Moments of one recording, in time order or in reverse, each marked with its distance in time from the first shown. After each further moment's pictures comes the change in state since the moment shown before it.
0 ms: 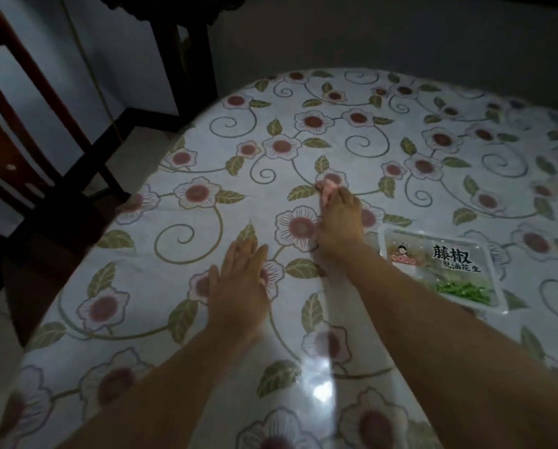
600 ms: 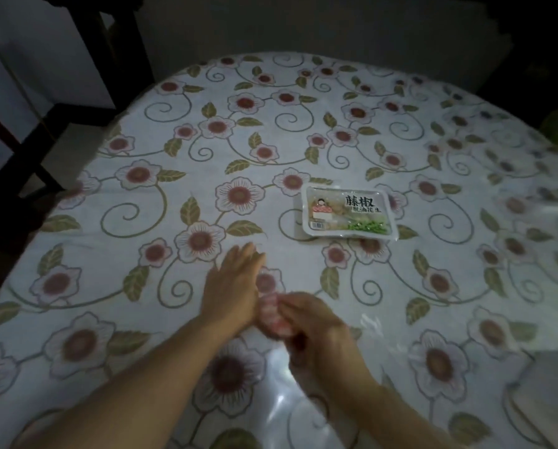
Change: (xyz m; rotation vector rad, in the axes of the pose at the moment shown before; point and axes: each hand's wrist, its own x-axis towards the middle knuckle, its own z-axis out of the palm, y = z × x) left_hand -0.070 0.055 0.011 0.030 -0.195 0.229; right_hand -0.262 0.039 -0.077 0.416 0.010 -0.301
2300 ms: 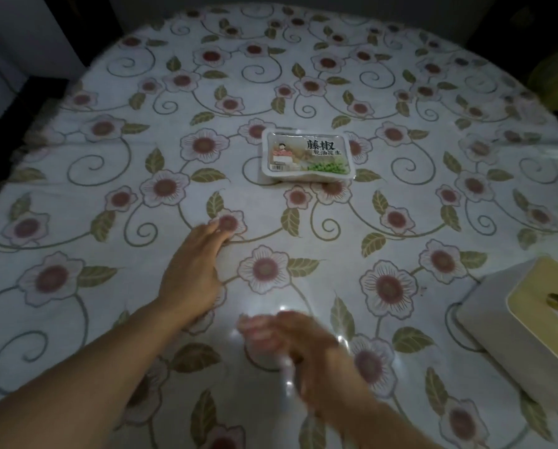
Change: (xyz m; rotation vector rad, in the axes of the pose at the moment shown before) left_hand -0.066 0.006 0.029 -0.087 0.113 0.043; right_hand -0.126 -0.004 -0.035 -0.054 -0.092 0.001
